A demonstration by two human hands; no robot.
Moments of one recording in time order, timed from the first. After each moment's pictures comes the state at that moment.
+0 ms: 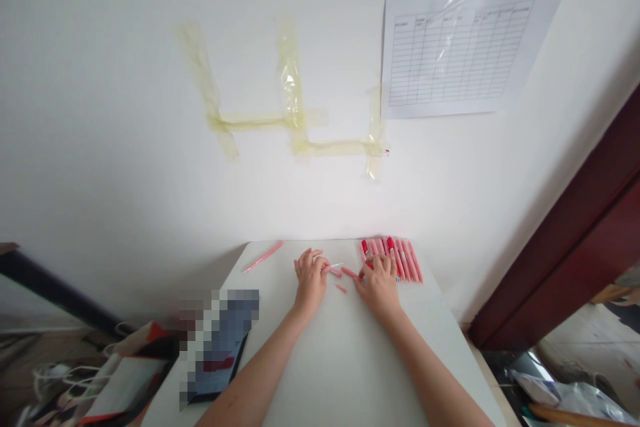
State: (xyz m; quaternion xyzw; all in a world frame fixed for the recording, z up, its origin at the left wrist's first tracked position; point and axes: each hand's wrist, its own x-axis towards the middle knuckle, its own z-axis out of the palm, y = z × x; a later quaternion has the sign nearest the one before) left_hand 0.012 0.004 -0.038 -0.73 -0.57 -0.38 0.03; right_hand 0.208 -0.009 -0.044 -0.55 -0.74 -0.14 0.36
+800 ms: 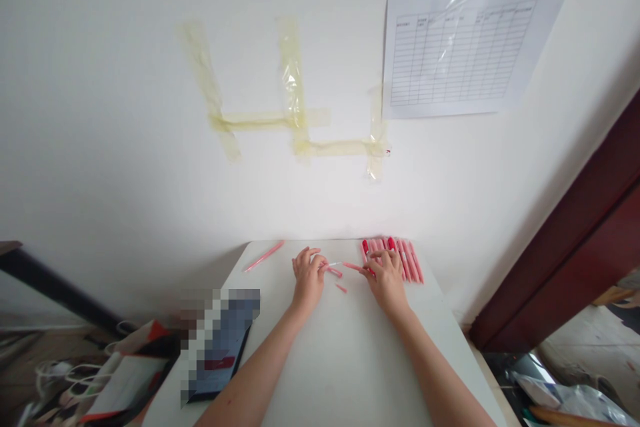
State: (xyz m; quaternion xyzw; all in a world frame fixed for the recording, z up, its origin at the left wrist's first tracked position) left_hand 0.007 0.005 -0.029 -0.72 -0.58 -0.39 0.00; right_hand 0.226 -0.005 -0.035 -0.53 -0.73 -0.12 0.41
